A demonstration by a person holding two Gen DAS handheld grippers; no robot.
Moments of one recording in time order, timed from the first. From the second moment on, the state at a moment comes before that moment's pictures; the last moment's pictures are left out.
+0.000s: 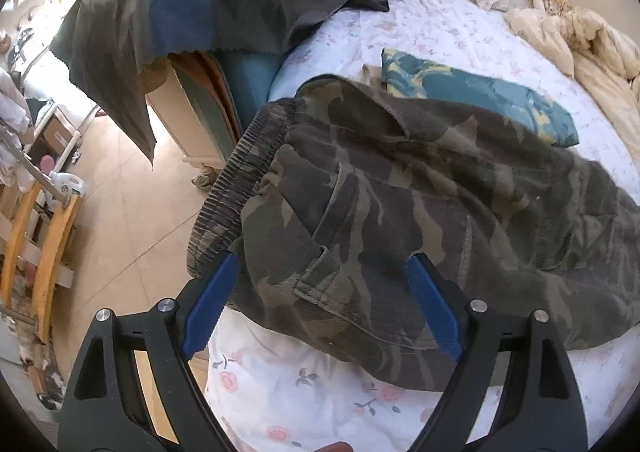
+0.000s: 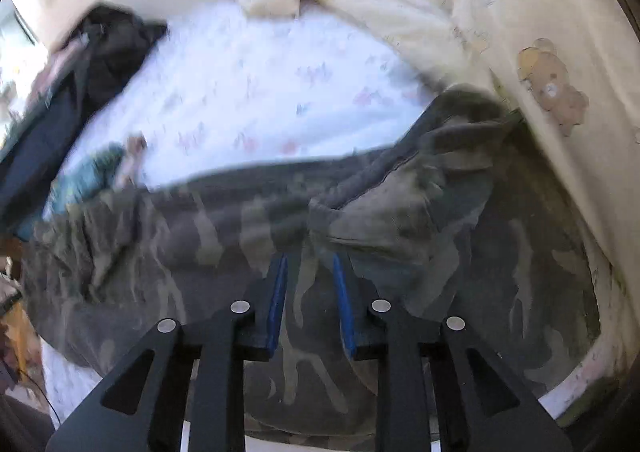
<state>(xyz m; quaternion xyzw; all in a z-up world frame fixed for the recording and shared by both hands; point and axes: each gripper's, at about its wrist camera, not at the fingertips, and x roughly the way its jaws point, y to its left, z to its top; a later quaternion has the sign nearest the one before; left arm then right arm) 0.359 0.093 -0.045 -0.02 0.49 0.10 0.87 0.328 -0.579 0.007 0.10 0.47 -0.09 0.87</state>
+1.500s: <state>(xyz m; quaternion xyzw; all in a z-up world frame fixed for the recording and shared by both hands) 0.363 0.107 -0.048 -0.07 0.50 0.10 0.86 0.242 -0.598 0.043 0.08 0.29 -0.27 0.91</state>
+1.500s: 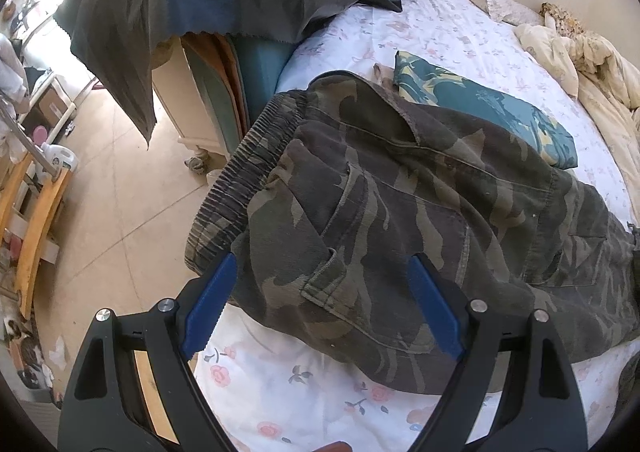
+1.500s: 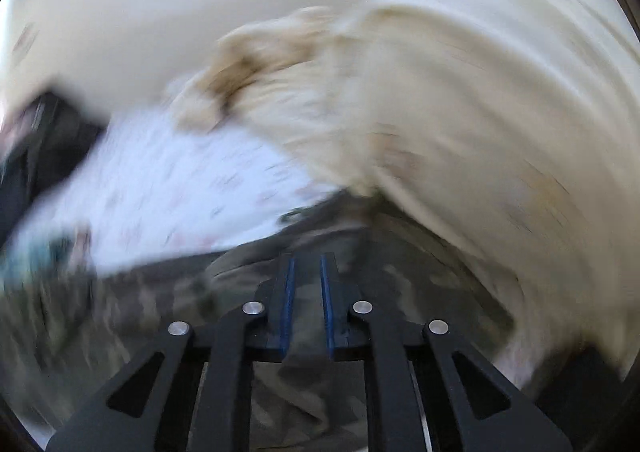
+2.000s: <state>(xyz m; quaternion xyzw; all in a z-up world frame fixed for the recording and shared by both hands) 0.364 0.109 -0.051 -0.06 0.50 0.11 0.86 0.337 -0.547 -0.014 -0.03 0.43 -0.21 0.88</state>
